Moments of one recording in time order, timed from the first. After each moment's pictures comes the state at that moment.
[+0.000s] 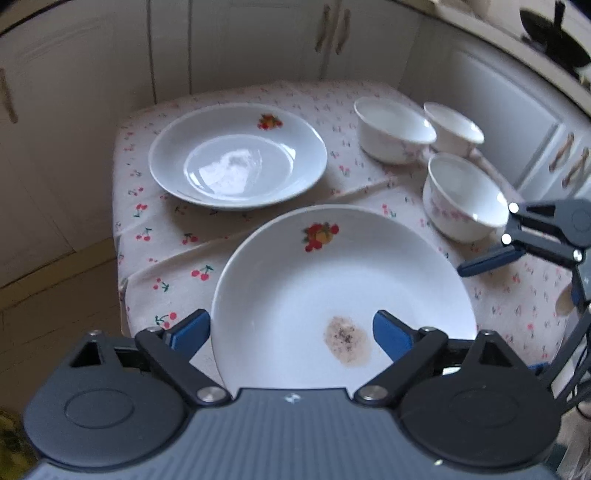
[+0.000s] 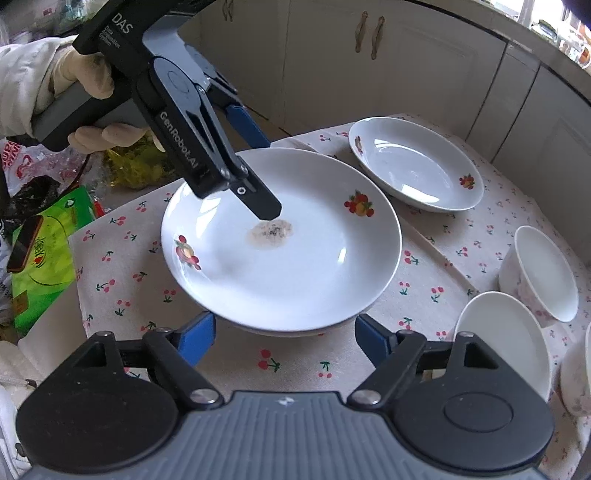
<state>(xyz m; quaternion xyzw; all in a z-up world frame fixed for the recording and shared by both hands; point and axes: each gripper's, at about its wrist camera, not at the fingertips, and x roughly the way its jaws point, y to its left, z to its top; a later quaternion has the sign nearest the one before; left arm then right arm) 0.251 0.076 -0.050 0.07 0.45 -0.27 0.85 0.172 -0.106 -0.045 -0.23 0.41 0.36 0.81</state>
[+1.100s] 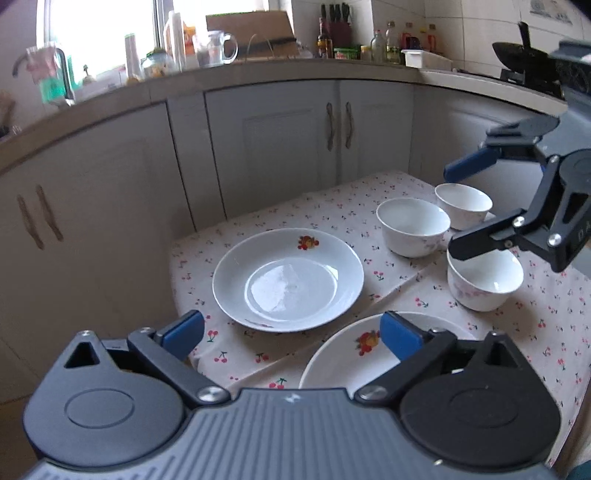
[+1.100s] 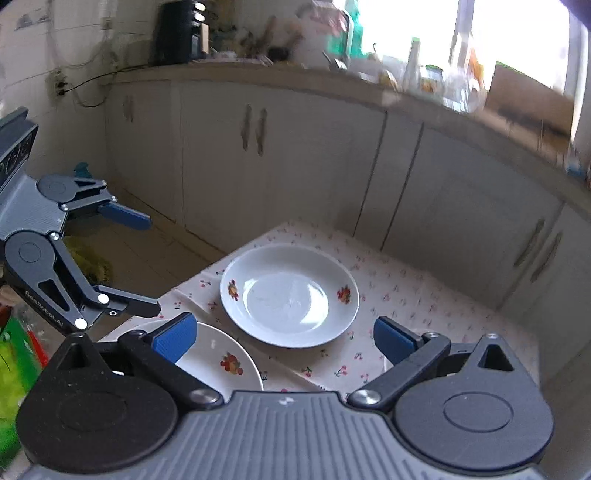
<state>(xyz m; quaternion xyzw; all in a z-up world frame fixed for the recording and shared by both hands) 0.258 0.103 0.009 0.12 0.29 -0.26 0.91 0.251 -0.126 0.043 -0.13 0.32 0.24 0.91</state>
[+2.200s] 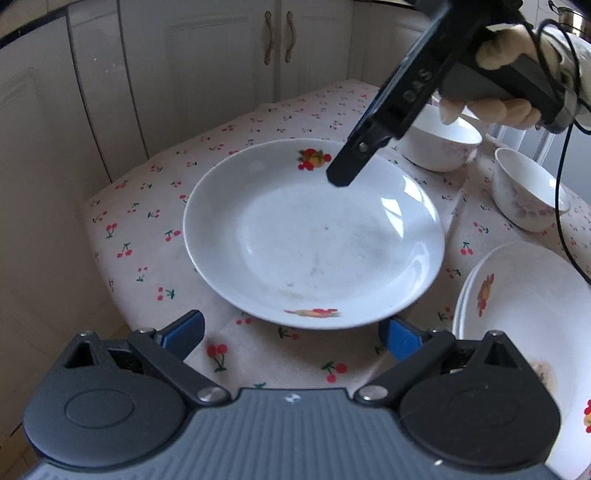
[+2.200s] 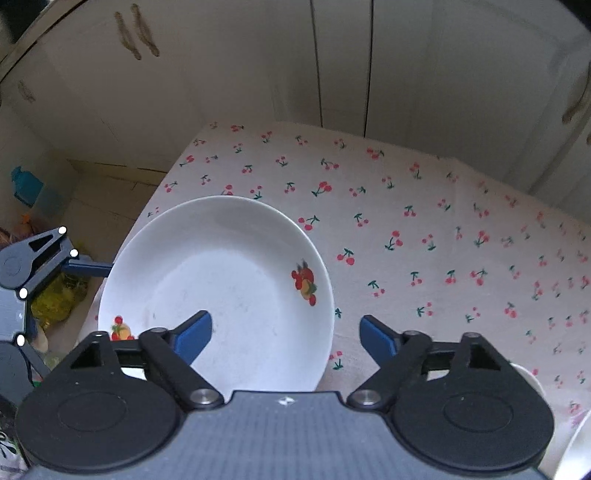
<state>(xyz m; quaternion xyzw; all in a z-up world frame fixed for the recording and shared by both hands) 0.396 0.110 -0.085 0.18 0.38 -0.40 0.81 0.467 -0.111 -0.056 -0.02 0.56 0.17 0.81</state>
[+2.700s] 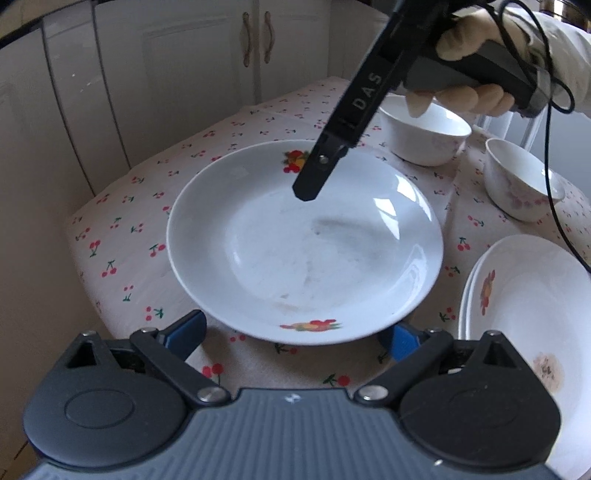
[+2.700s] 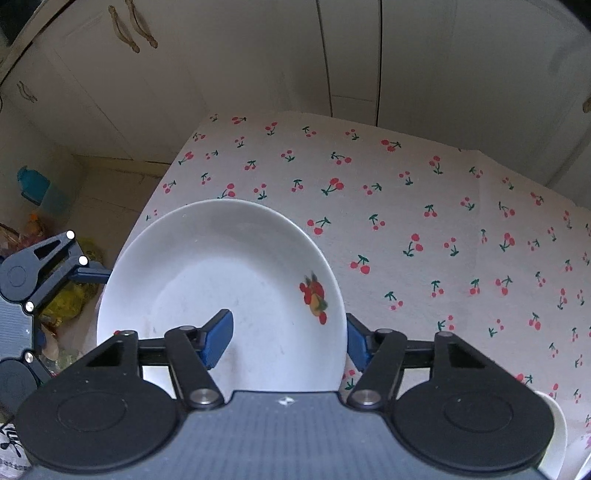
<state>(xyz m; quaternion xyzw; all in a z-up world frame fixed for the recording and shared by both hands) 0.402 0.100 -0.089 0.20 0.37 -0.43 0.80 0.483 -0.106 -0.066 -0.01 0.58 0.18 0.80</state>
